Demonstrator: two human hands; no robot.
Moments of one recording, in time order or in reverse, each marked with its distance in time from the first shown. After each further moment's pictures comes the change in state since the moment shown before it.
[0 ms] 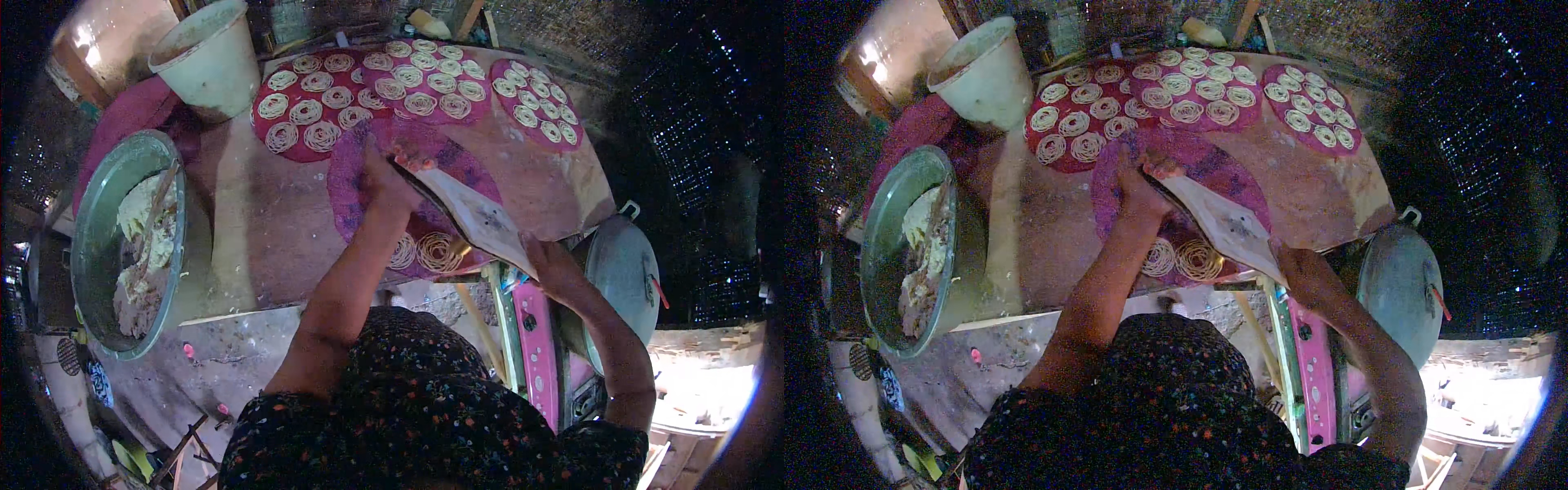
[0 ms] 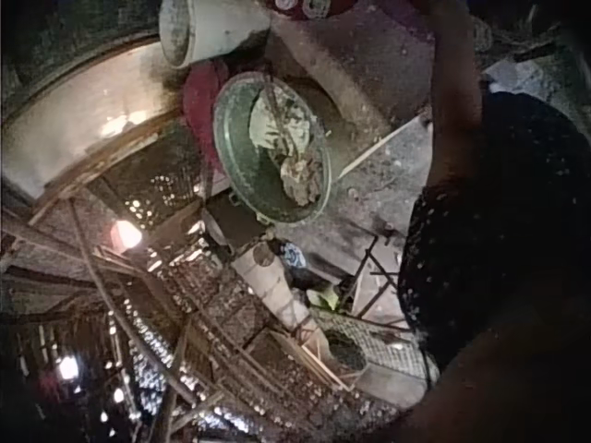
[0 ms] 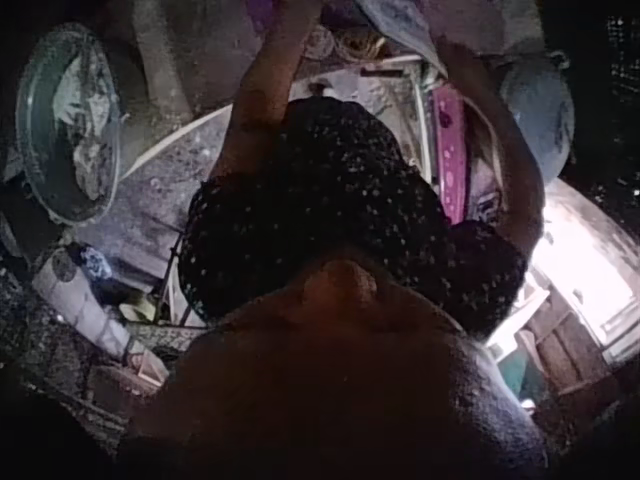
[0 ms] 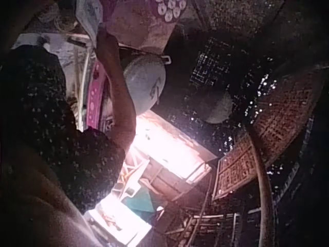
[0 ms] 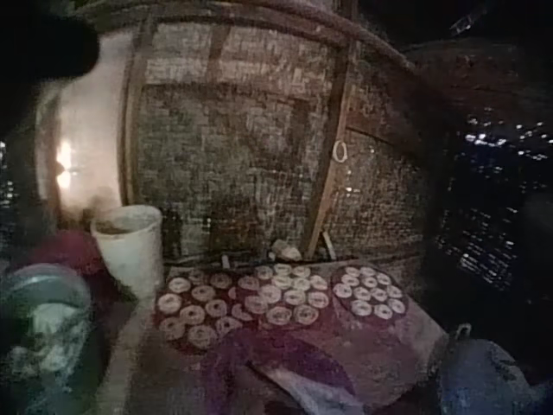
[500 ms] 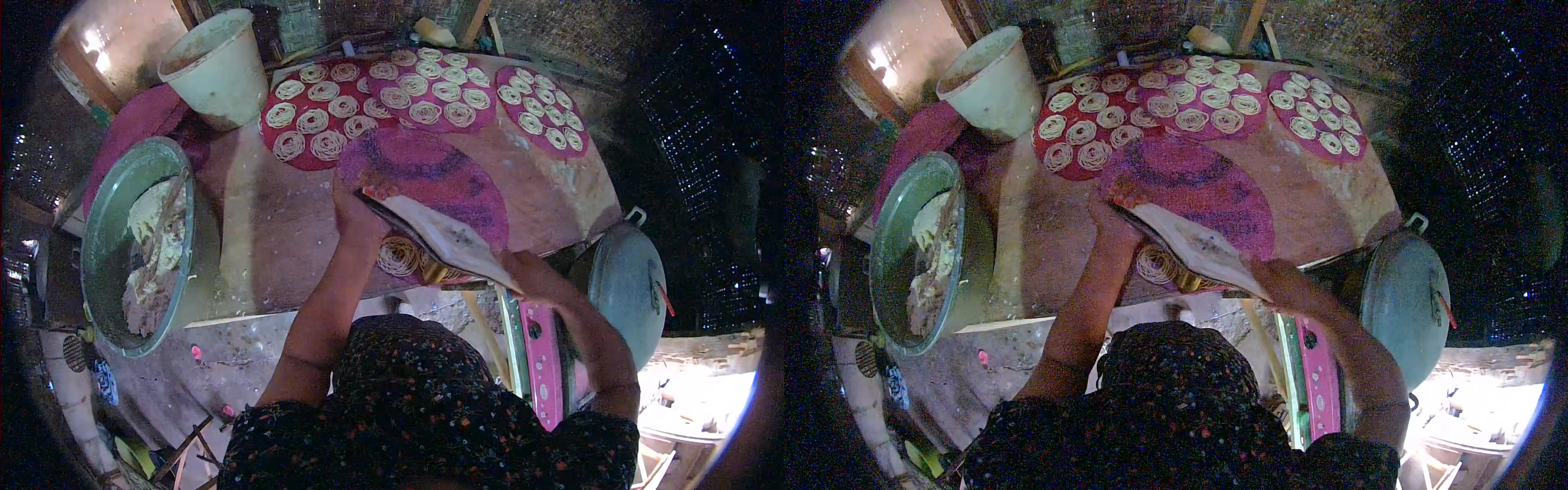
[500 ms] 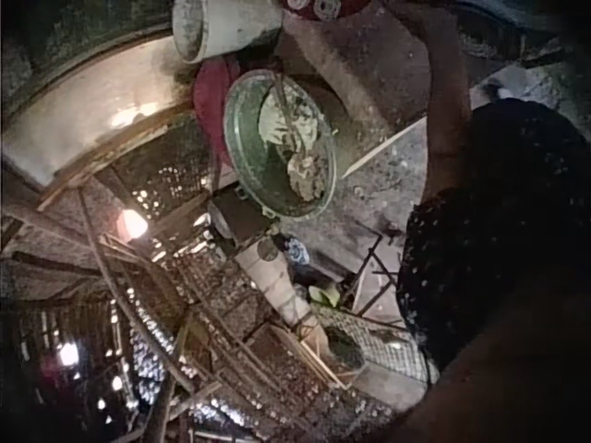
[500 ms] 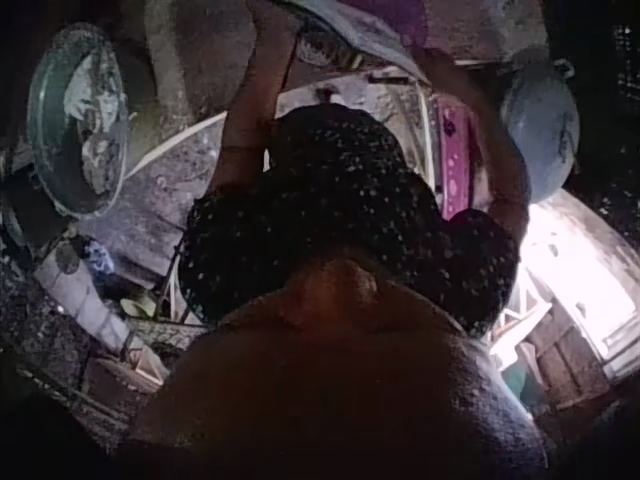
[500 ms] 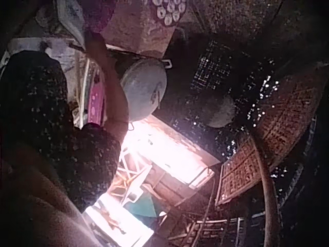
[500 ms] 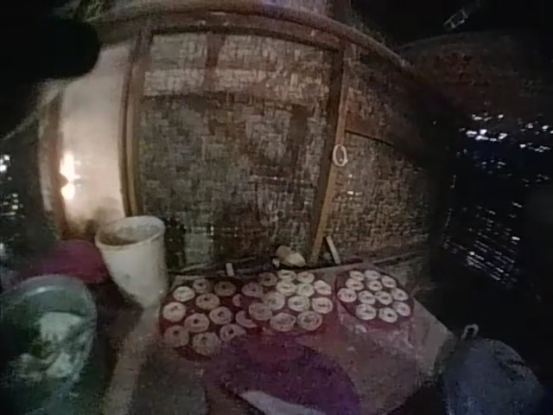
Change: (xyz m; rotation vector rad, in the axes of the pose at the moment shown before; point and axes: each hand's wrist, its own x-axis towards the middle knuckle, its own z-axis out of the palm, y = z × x) left_hand -0.032 0.040 -0.023 0.121 -0.029 0.091; right_hand 0.017 0.008 0.025 0.260 -0.154 0.036
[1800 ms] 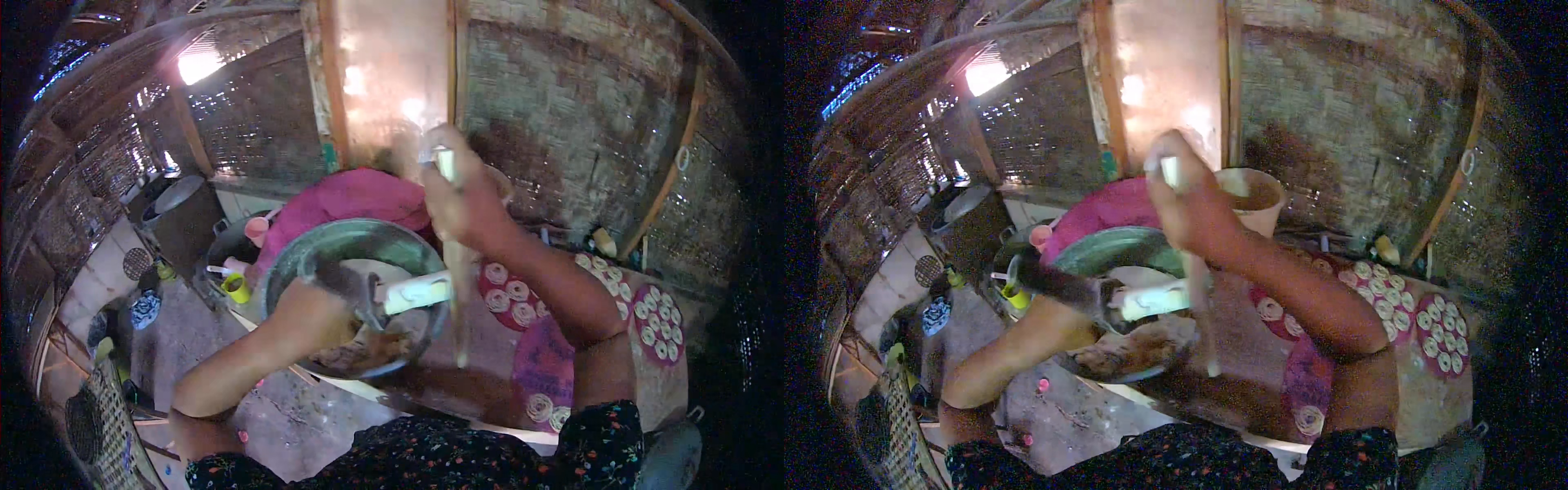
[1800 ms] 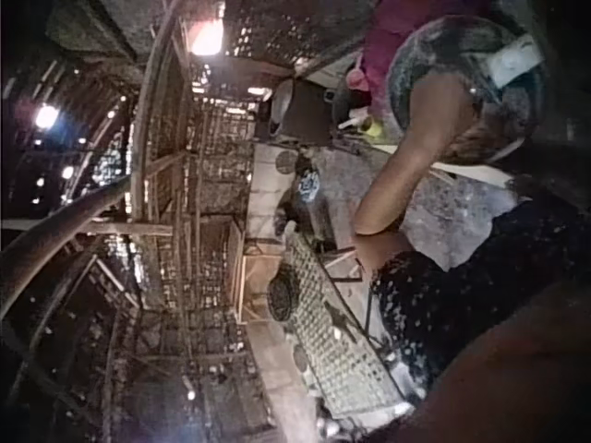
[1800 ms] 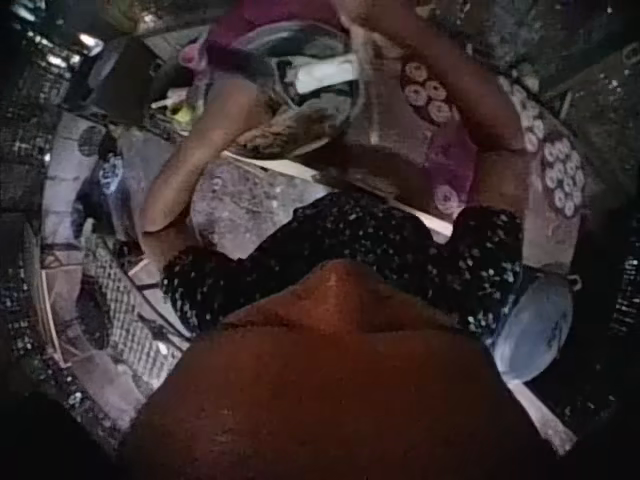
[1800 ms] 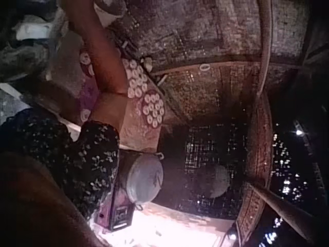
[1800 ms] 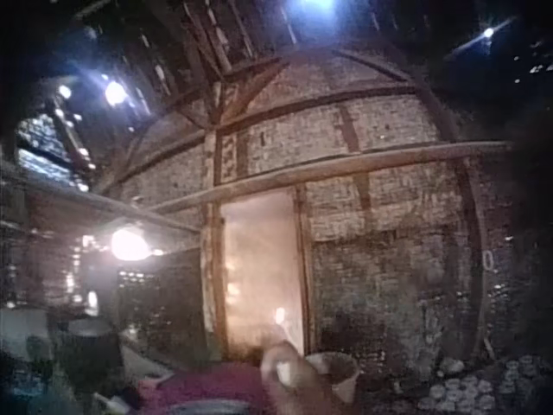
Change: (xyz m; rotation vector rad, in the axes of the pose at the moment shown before) left_hand -0.318 0.323 0.222 2.960 0.049 0.657; right_hand 0.198 -0.524 -0.056 0.568 0.330 -1.242
